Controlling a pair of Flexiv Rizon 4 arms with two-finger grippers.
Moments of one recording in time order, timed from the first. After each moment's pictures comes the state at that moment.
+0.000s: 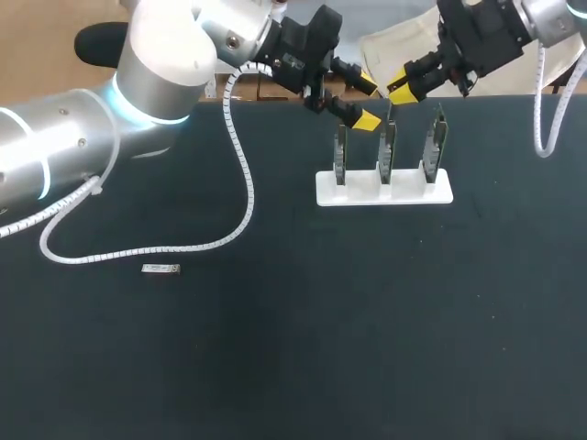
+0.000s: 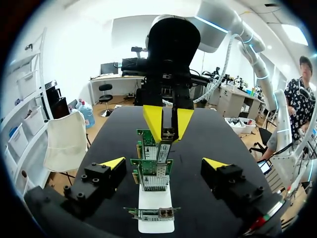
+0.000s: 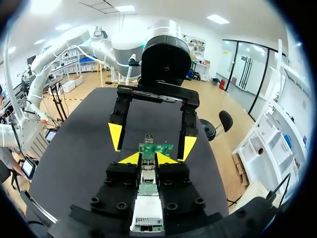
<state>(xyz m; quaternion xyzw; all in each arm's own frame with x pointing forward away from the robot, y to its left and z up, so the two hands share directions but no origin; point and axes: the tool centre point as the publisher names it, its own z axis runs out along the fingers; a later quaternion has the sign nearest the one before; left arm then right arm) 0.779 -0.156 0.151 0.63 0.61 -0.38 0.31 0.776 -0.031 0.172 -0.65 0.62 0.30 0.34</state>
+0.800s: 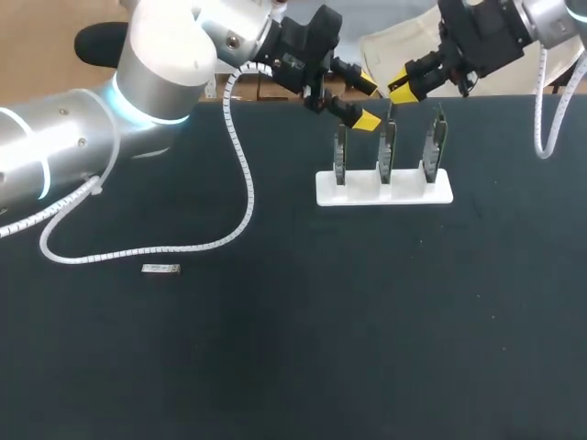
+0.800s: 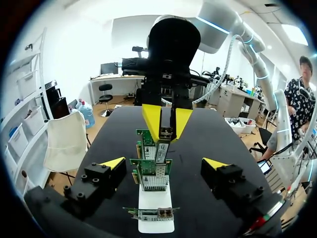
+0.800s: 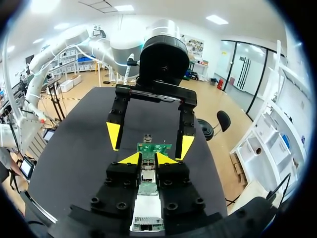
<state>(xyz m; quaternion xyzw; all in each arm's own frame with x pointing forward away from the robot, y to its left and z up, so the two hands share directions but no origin) 0.779 -0.156 0.151 0.63 0.61 -0.38 0.31 0.777 -0.032 0.172 -0.64 0.62 0.29 0.34</state>
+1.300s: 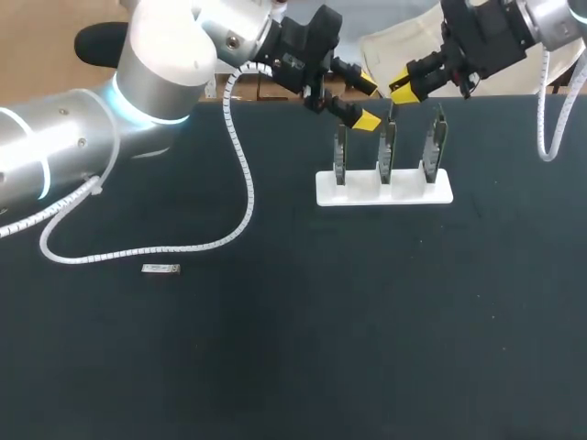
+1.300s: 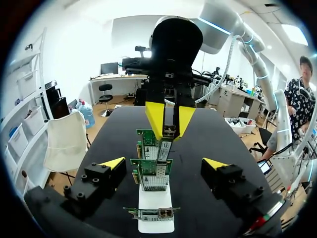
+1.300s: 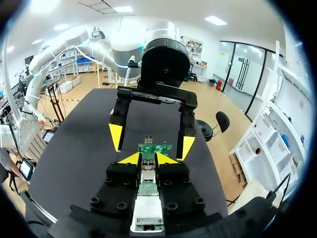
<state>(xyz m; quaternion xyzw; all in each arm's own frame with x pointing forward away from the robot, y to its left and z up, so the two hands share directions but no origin) 0.779 -0.156 0.151 0.63 0.61 -0.38 0.31 0.773 -0.031 0.175 -0.63 0.62 0.29 0.35</state>
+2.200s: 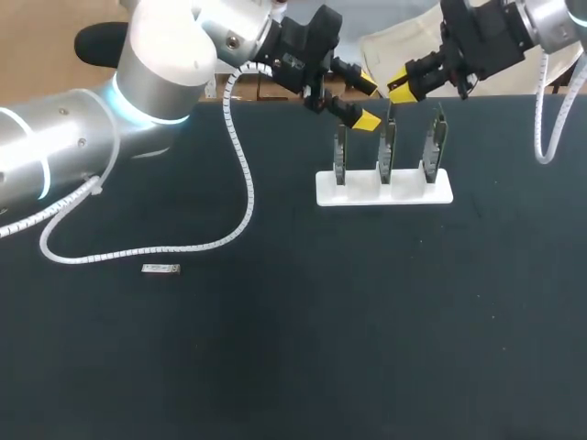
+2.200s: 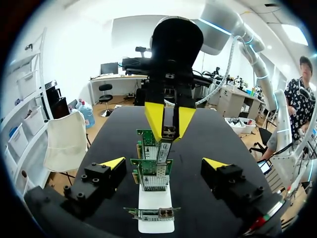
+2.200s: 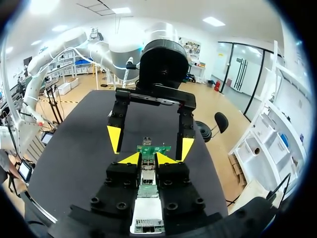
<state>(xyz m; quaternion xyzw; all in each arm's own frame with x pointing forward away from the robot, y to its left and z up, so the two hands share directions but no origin) 0.779 -0.156 0.151 0.63 0.61 -0.38 0.31 0.775 -0.030 0.174 -0.63 0.62 0.29 0.36</state>
